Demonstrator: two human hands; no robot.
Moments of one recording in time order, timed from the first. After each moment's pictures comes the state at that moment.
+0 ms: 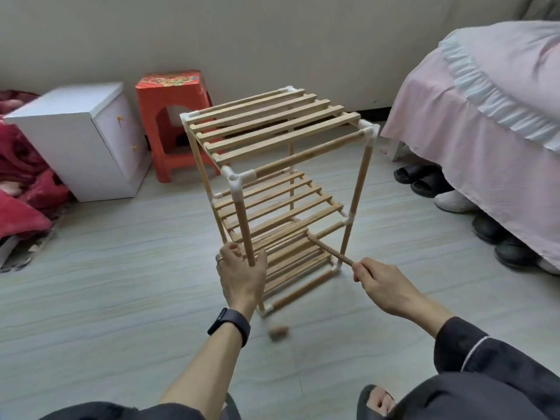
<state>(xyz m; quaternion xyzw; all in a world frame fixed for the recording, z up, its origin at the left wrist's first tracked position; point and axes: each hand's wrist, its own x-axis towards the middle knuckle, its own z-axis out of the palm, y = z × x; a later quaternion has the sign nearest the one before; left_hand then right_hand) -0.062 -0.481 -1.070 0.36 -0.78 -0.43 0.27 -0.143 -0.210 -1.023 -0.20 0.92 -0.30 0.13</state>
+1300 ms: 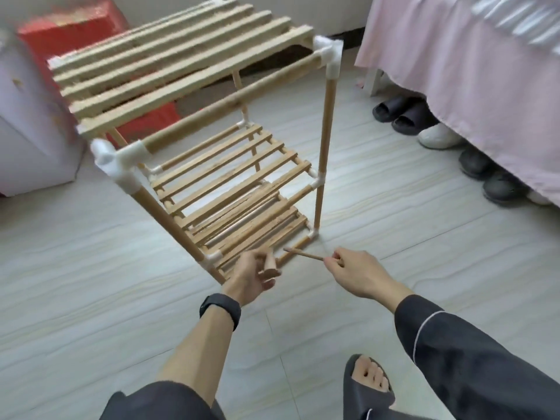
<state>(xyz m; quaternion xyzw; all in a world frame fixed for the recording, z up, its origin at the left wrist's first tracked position) -0.139 -0.435 -1.152 0.40 -0.48 -0.77 -0.13 -0.190 -0.199 -1.128 -0.14 0.94 -0.23 0.23</state>
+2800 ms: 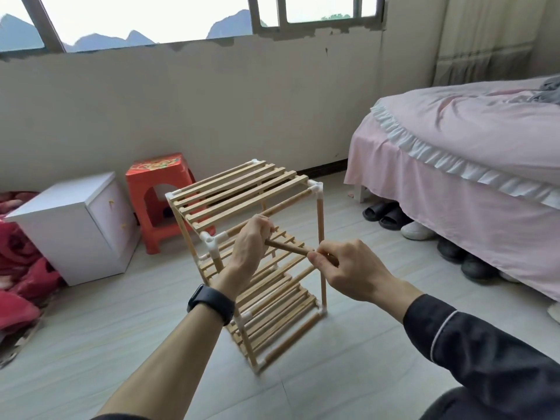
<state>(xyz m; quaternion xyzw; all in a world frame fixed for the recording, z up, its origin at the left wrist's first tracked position) -0.085 -0.413 -0.862 0.05 -0.75 -0.64 0.18 -0.116 -0.202 -0.890 -0.38 0.85 -0.36 -0.11</state>
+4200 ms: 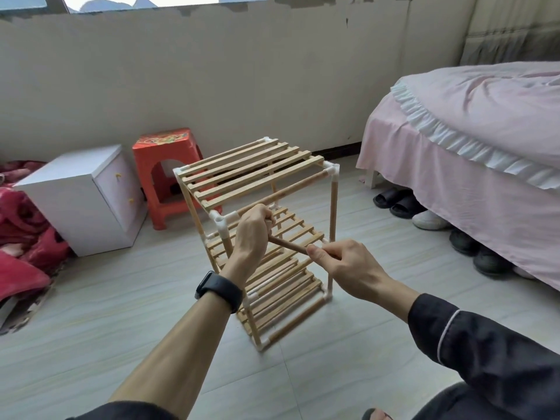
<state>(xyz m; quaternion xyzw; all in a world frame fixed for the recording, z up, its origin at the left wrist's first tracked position) -0.085 -0.426 -0.877 0.10 -0.73 -0.64 0.22 -0.108 -0.229 -0.907 -0.35 0.81 -0.47 0.02</state>
